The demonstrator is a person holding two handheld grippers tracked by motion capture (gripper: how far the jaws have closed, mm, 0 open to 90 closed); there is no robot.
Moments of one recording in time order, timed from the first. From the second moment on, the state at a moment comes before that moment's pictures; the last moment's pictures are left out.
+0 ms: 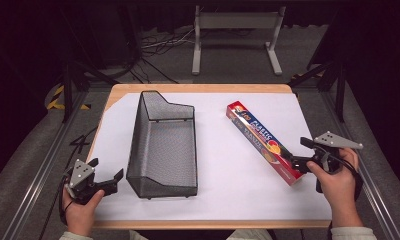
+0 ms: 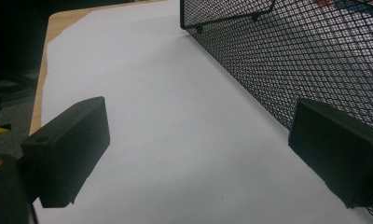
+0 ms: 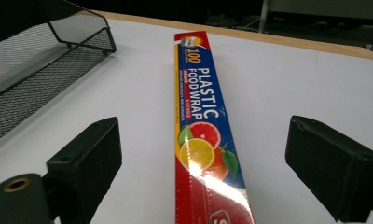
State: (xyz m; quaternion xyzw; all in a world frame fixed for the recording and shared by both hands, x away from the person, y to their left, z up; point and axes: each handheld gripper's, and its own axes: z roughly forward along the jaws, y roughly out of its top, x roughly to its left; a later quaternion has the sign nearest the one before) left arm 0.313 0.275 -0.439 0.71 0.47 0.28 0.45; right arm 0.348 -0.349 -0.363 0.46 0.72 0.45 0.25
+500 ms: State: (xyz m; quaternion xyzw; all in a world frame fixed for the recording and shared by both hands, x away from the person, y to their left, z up) left arm 0.315 0.274 -0.440 0.72 0.46 0.28 0.45; right arm 0.387 -0.345 -0.348 0.48 0.74 0.41 0.23
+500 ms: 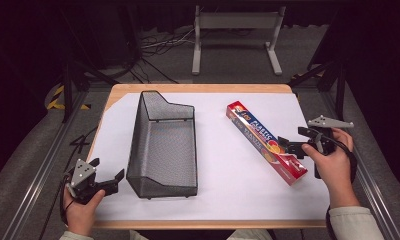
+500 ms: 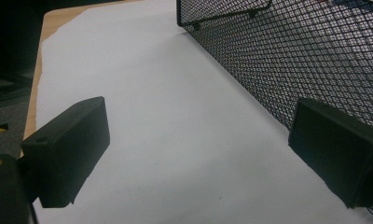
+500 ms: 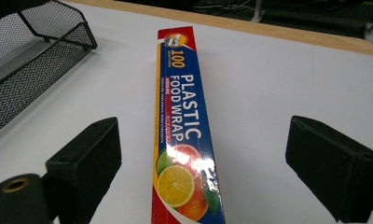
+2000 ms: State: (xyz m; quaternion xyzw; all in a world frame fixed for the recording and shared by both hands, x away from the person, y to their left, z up) left arm 0.319 0.273 -0.443 0.72 0.46 0.27 0.44; right arm 0.461 -0.297 -0.404 0.49 0.83 0.24 0.14
